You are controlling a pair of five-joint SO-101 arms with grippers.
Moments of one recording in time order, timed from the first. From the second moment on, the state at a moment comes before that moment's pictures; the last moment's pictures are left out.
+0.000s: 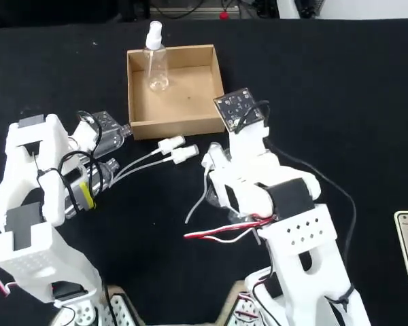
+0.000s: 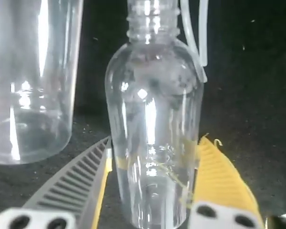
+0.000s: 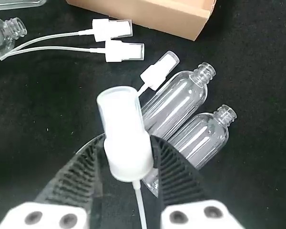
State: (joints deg) left arm -21.3 9.1 18.2 72.6 -67.4; right arm -19.3 -46.7 37.7 77.4 3.5
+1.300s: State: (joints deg) left arm 3.3 -22.7 56.0 58.4 -51.3; right arm -19.3 -46.7 37.7 77.4 3.5
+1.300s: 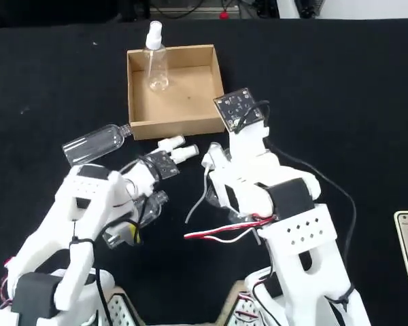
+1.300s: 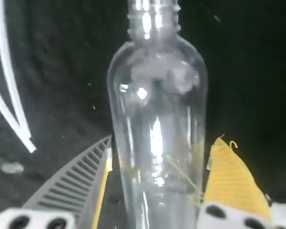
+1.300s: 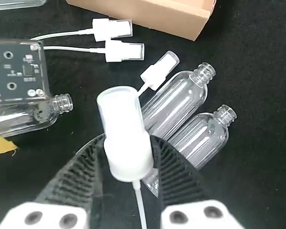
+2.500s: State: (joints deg) left arm 3.3 -17.0 51.5 52.5 -42.9; right arm -19.3 -46.7 37.7 77.4 3.5
